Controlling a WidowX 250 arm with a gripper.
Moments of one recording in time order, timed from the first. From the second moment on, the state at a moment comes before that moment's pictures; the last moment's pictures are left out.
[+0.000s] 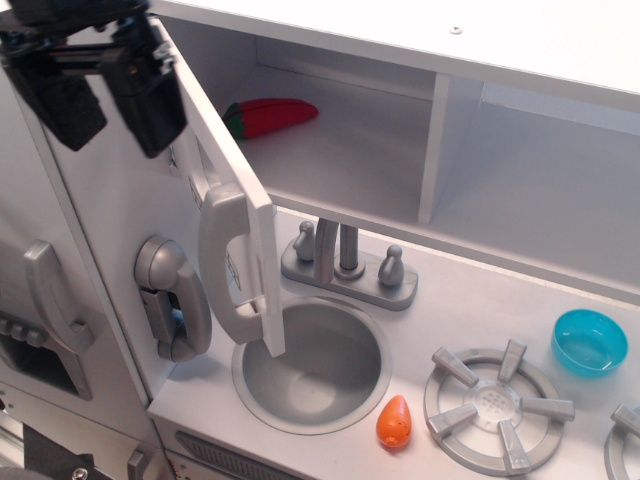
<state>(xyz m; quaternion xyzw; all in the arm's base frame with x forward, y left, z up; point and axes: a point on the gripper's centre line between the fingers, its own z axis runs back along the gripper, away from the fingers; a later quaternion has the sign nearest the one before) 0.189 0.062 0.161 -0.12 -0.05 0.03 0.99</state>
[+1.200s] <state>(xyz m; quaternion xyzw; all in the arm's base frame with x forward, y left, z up) 0.244 0.021 0.094 -0.04 -0.07 0.07 0.99</state>
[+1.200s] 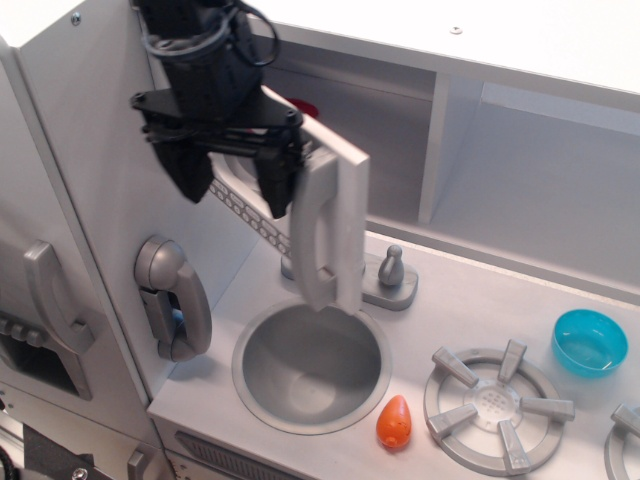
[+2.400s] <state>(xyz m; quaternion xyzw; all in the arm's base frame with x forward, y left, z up) 0.319 -0.007 0.091 -0.08 -0.23 0.10 0.97</state>
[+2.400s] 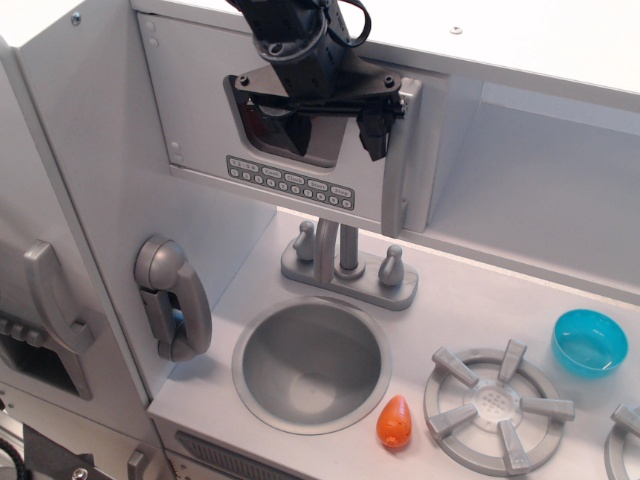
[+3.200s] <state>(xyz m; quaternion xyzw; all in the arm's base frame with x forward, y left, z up) 0.240 0.015 0.114 -0.08 -0.08 0.08 0.99</state>
